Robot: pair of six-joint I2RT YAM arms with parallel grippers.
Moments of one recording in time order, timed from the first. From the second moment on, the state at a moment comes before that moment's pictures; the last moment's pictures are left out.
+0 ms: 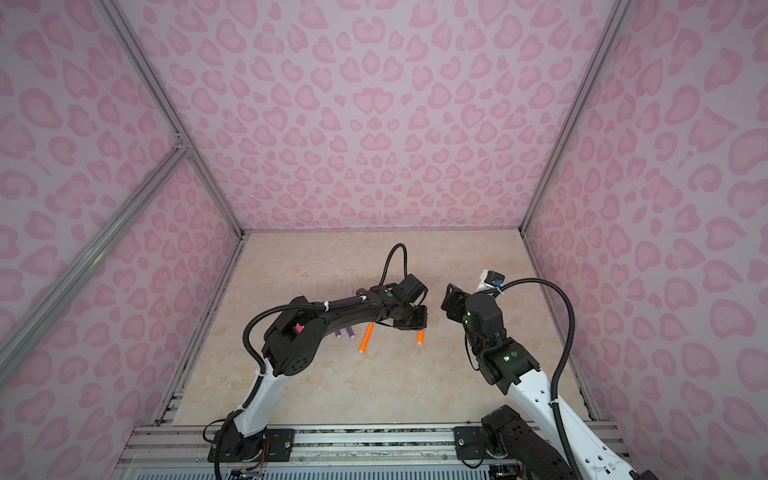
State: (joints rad) left arm -0.91 2.29 1.74 -0.51 0.20 -0.76; right arm 0.45 0.80 0.65 -0.26 0.38 0.66
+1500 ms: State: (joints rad) left arm -0.91 1.58 0.91 -0.41 -0.25 -0.36; right arm 0.62 1.01 0.75 -0.18 0.30 0.57
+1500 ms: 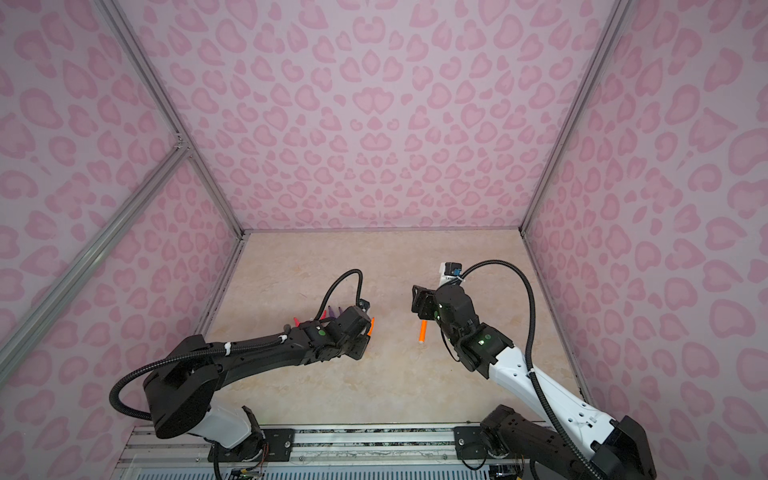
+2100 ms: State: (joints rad) left arm -0.85 1.82 1.08 -0.43 -0.13 -0.36; right arm 0.63 0.96 0.75 -0.21 0.32 0.56
